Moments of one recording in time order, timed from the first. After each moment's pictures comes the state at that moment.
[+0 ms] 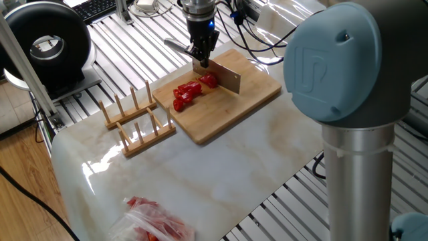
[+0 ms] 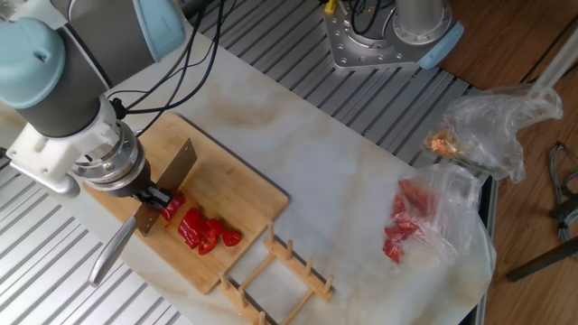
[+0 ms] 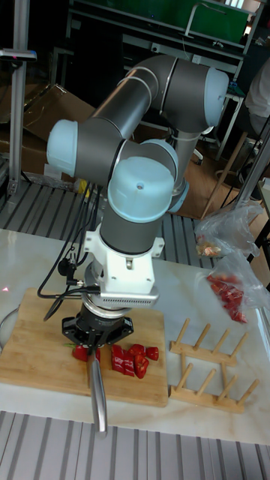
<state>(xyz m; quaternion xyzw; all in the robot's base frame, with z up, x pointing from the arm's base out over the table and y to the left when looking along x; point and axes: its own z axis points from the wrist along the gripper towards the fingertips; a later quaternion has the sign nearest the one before) 0.678 -0.040 0.065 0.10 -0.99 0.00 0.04</state>
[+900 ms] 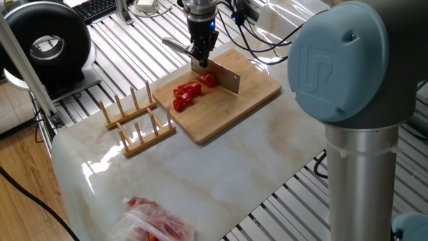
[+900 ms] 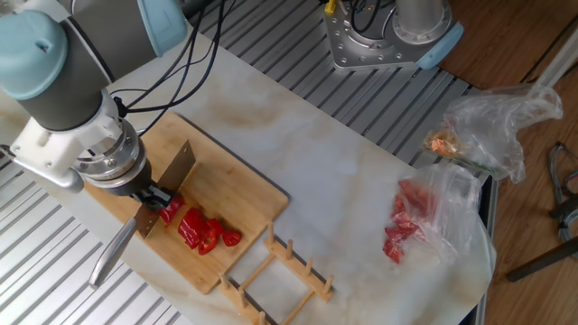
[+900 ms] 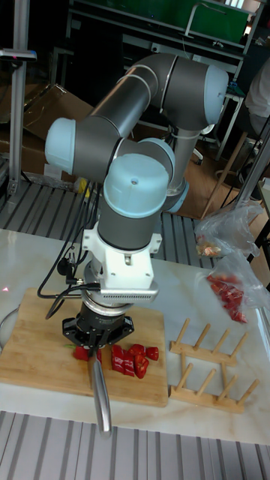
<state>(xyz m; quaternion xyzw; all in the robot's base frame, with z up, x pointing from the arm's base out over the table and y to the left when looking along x) 0.676 -0.036 0.057 0.11 -0.99 -0.01 0.03</state>
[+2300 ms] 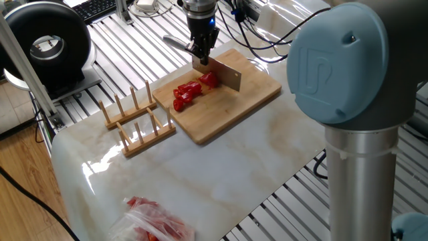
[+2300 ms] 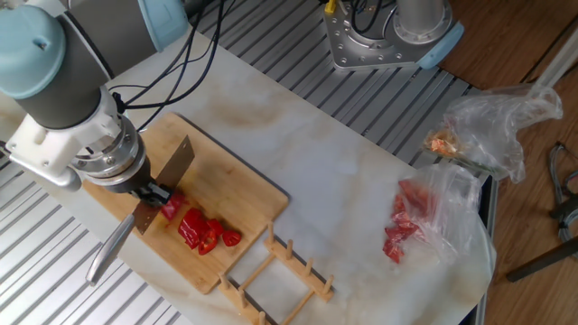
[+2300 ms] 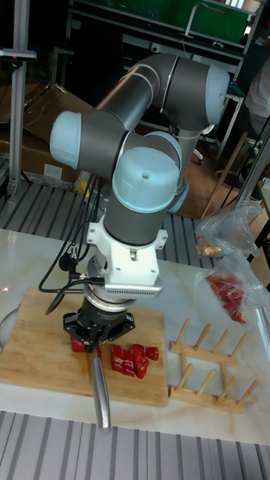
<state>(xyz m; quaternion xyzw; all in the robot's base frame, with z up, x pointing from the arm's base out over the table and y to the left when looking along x) 0.675 -0.041 0.068 0.10 -0.99 0.01 0.03</state>
